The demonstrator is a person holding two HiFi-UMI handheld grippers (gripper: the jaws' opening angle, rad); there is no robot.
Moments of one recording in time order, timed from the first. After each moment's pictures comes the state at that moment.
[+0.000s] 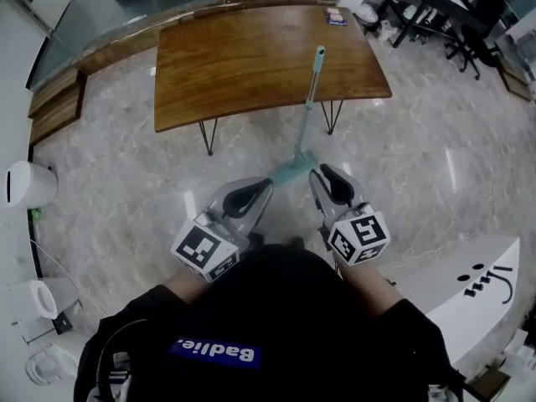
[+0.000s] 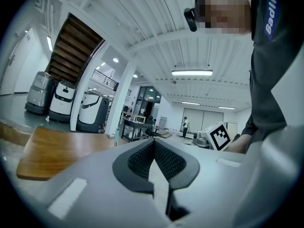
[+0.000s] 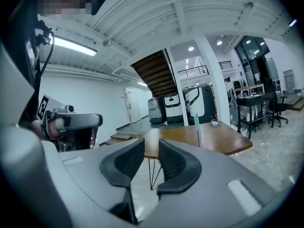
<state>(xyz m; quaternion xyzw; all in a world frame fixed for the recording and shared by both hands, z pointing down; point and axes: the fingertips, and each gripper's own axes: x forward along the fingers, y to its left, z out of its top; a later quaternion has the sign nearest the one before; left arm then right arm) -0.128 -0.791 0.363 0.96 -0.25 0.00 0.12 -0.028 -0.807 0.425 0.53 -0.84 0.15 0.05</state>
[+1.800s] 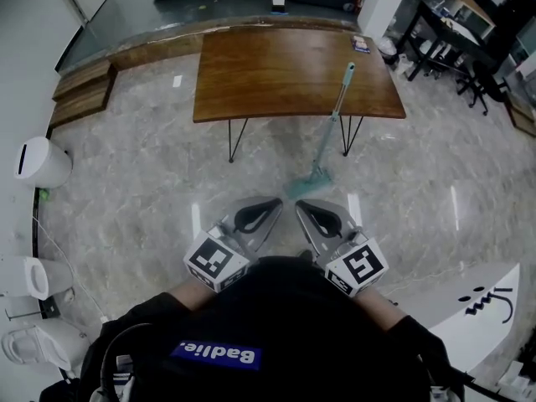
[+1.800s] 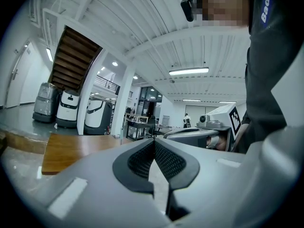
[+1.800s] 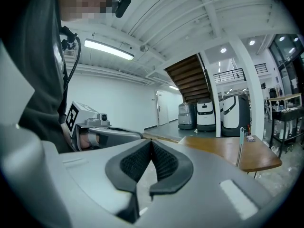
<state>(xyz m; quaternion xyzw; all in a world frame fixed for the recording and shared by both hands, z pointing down) -0.210 -0.692 0.362 0.96 -0.27 0.01 0.09 -0.179 -0.686 0.364 0.38 -0.92 0.07 0.06</state>
